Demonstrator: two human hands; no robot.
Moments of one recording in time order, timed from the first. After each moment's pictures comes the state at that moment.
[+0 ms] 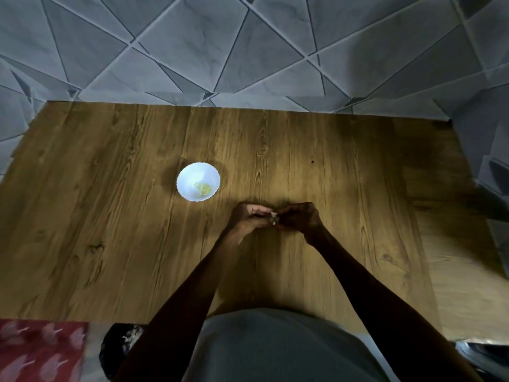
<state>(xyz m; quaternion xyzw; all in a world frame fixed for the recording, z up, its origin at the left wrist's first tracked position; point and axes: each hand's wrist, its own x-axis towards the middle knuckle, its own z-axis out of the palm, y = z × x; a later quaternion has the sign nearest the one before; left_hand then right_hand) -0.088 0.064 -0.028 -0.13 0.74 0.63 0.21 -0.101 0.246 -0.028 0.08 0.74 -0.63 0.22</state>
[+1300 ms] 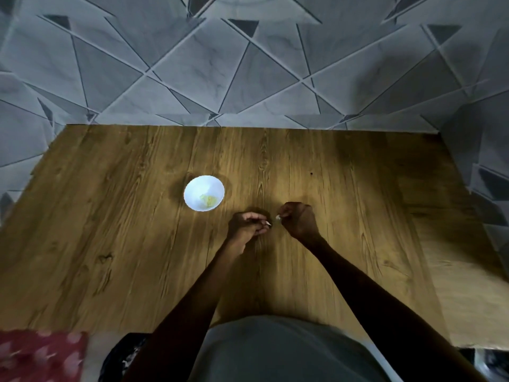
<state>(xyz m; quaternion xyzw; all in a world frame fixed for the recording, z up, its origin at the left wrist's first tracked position) -0.083 0.063 -0.026 -0.23 0.67 0.69 0.16 -0.113 0.227 -0.029 -0.02 0.91 -0.40 0.08</state>
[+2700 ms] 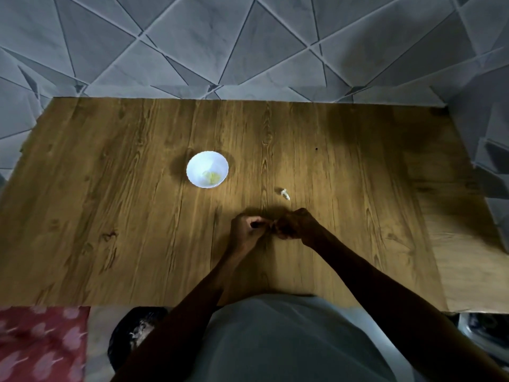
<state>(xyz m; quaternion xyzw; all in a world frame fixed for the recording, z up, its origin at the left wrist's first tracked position) -0.016 0.046 -0.055 -0.07 0.83 0.54 0.10 -0.060 0.221 -0.022 0.15 0.74 -0.56 0.35</state>
